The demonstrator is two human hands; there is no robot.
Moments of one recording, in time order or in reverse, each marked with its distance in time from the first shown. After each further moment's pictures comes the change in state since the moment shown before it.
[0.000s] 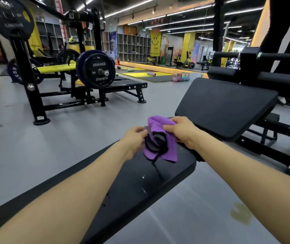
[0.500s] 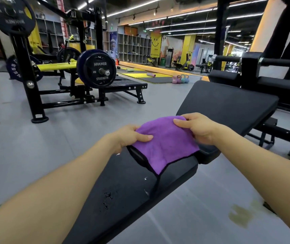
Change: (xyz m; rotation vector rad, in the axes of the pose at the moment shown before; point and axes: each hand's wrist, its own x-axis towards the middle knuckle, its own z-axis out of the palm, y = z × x) left_hand -0.008 0.022 -0.037 0.190 -0.228 -0.054; right_hand -0.018 -0.020 -0.031 0.130 -0.168 0.015
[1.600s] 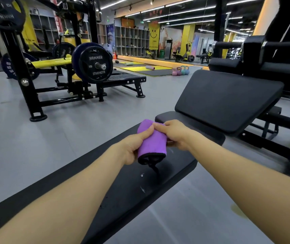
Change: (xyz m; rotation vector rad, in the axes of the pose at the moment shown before) left_hand 0.025 -0.032 0.041 -0.441 -0.028 -0.214; right_hand 0.039 0.043 0.043 -0.006 0.040 0.078
